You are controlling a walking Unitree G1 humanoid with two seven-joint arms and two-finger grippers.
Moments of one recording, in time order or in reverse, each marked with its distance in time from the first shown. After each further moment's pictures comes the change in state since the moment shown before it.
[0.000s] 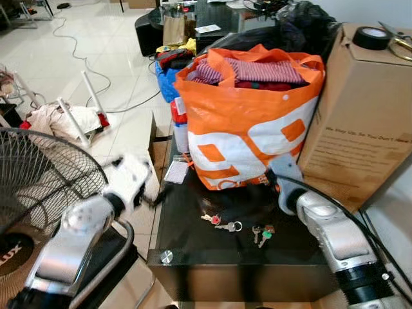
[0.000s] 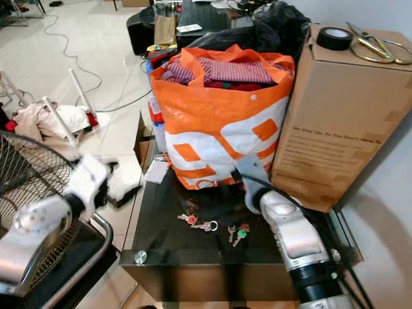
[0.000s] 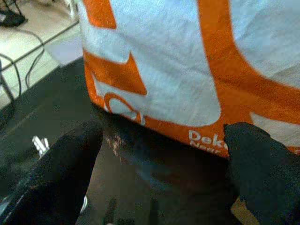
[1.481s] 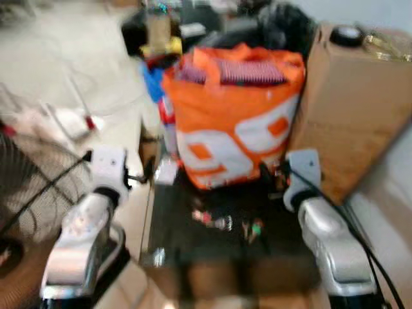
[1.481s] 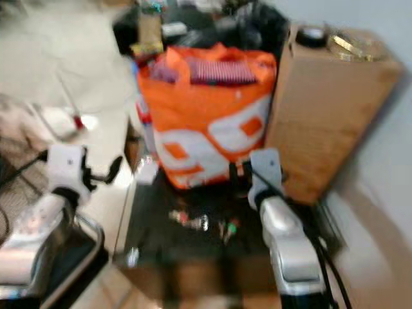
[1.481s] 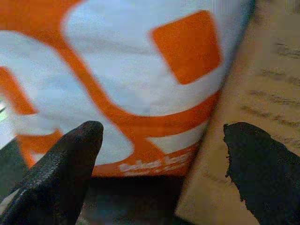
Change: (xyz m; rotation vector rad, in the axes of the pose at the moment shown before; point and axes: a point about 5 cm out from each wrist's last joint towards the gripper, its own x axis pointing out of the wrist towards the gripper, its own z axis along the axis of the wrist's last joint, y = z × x) left arm -0.003 0.014 0.016 -0.254 -0.141 0.441; right arm -0.031 0.009 0.023 0.166 -0.248 -0.359
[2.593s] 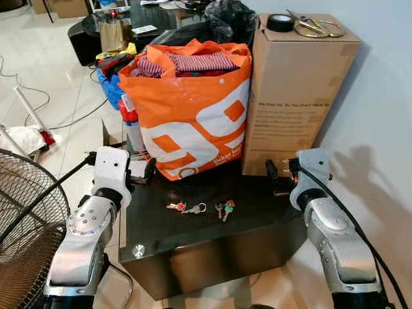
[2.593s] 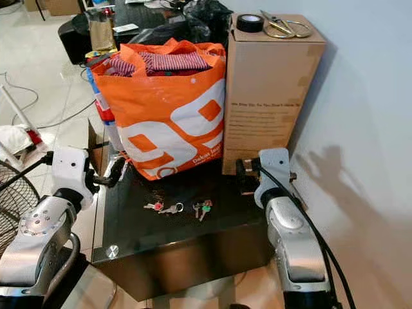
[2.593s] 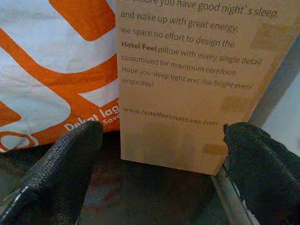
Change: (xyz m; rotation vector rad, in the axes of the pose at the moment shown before) left arm 0.001 -0.002 -0.007 0.004 0.017 -0.003; right arm 0.001 -0.007 -0.003 0.056 0.011 -0.028
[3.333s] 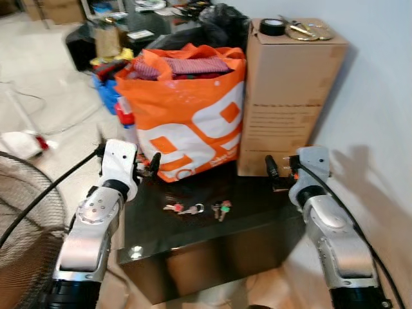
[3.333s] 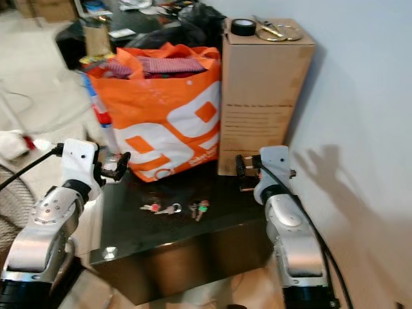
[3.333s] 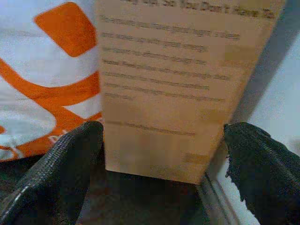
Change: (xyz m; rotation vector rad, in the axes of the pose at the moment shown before) left arm 0.016 -0.006 0.005 0.027 -0.003 0.004; right arm 0.007 -0.008 0.004 0.003 -0.037 -0.007
